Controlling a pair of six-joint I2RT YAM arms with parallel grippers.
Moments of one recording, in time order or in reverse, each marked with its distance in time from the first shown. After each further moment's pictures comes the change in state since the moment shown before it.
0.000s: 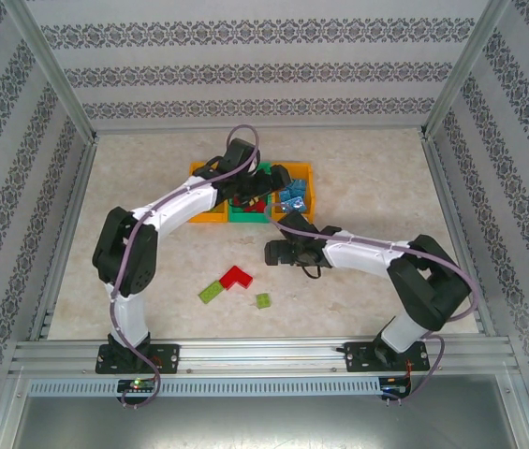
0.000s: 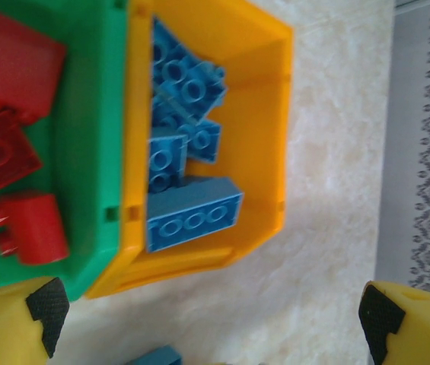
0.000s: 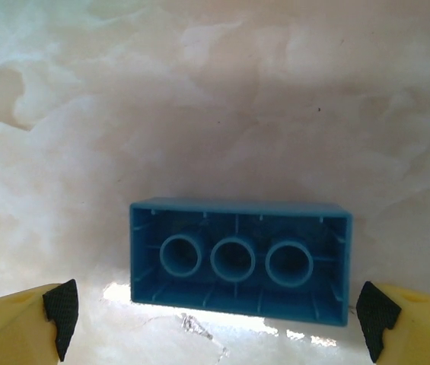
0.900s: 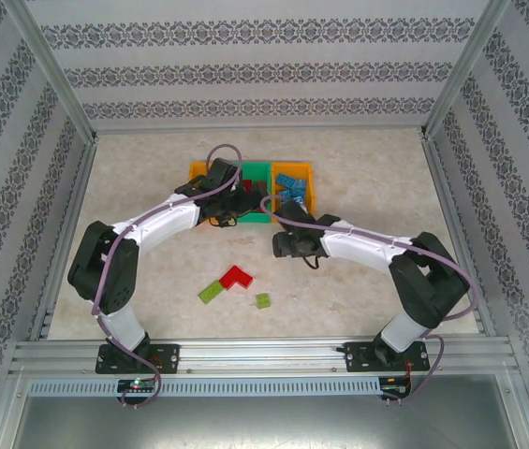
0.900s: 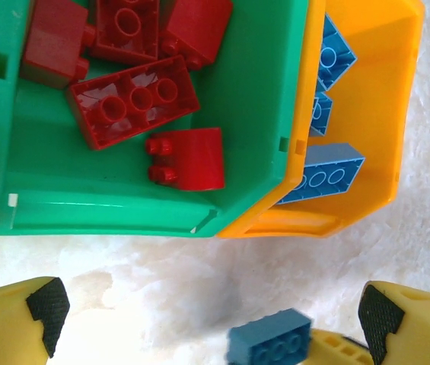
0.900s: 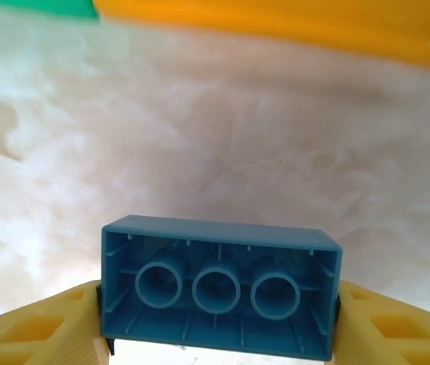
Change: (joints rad) left arm 0.031 -0.172 -0.267 0.014 -0.086 0.005; right arm -0.041 -0.008 0.117 -0.129 0.054 -0.094
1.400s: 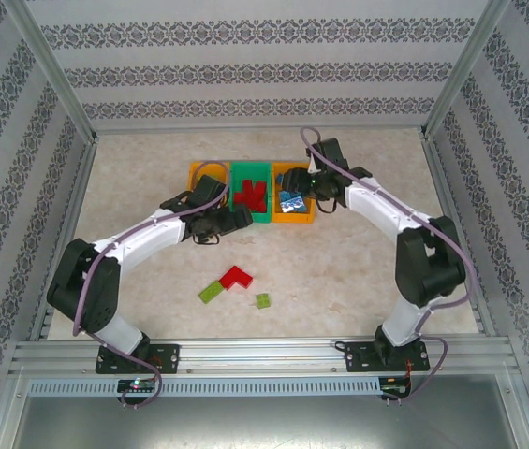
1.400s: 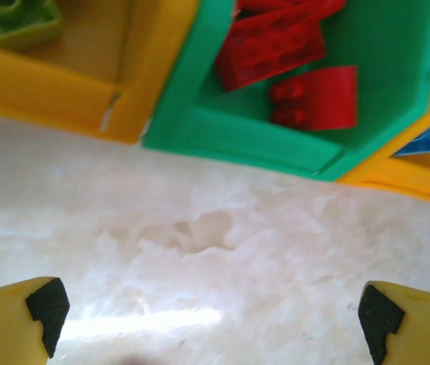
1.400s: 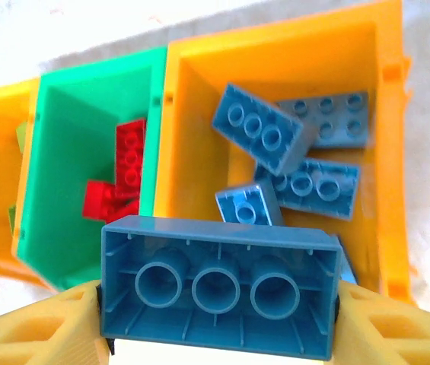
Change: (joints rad) left arm 0.008 -0.158 -0.193 -0.099 -0.093 0.075; right arm -0.317 0.145 0.352 0.079 -0.313 -0.033
